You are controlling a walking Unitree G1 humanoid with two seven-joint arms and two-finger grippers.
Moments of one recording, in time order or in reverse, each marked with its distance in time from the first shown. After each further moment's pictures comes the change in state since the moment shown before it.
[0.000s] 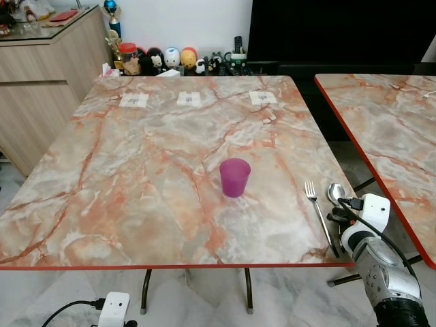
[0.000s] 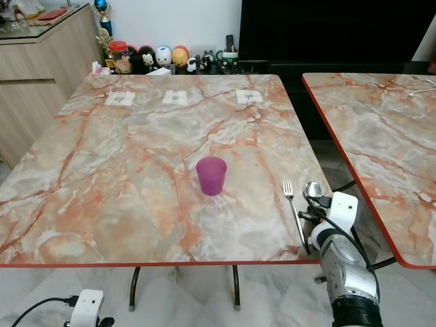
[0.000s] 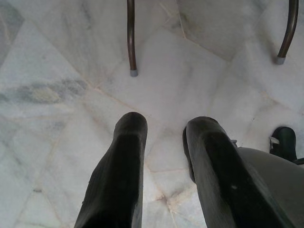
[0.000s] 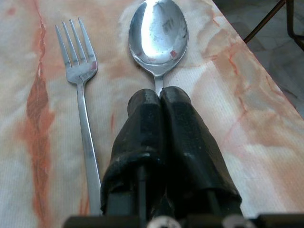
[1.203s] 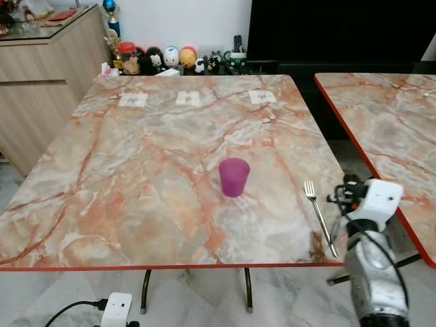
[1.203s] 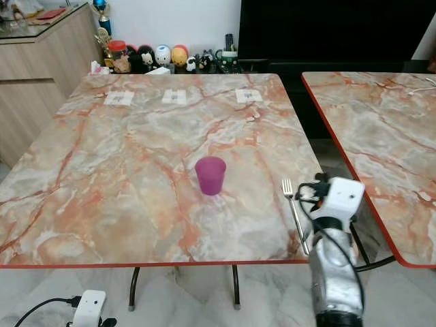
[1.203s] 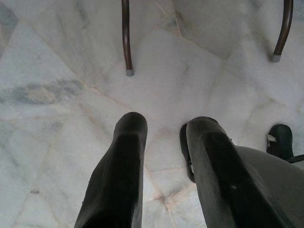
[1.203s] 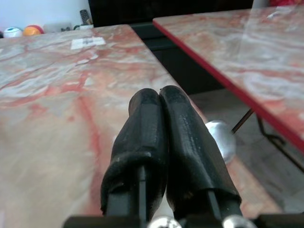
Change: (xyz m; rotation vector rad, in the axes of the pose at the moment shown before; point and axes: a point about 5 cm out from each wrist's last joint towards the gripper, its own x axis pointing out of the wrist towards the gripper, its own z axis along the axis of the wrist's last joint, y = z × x) left arm 0.001 -0.006 -0.001 0.003 0.002 -0.011; right arm -0.027 0.043 0.024 -0.114 -0.436 -0.013
